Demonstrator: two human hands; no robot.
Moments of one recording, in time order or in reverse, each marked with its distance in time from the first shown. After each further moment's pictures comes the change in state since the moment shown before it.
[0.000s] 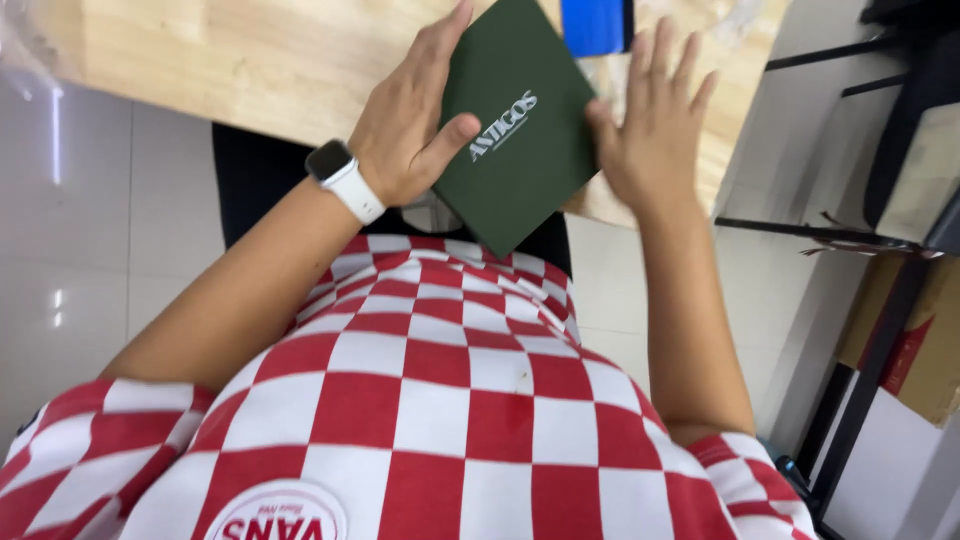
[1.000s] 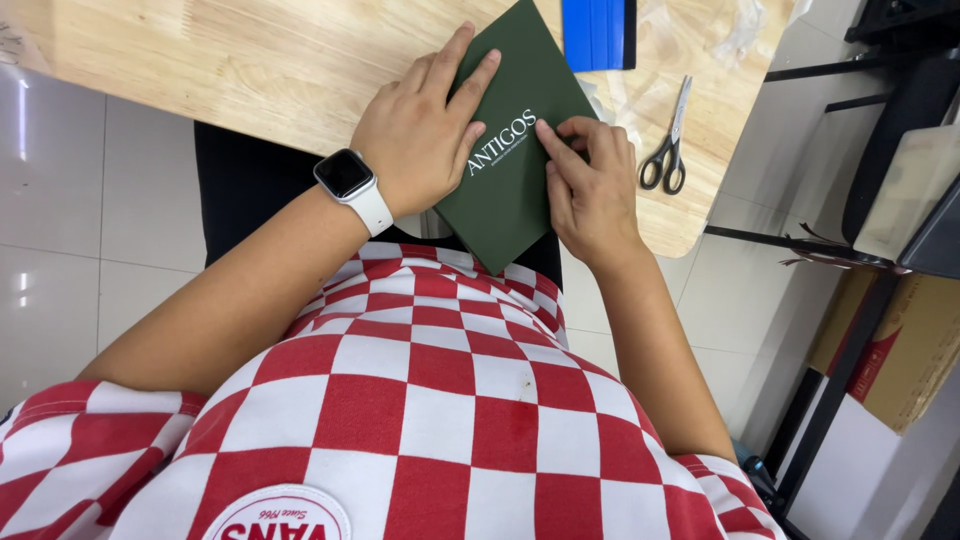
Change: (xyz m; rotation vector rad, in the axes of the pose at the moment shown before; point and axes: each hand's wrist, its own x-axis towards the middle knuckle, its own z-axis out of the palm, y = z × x) left_hand 0.009 -0.001 0.016 0.732 -0.222 -0.140; right_hand -0.021 -0.033 0.005 0.413 0.295 -0.433
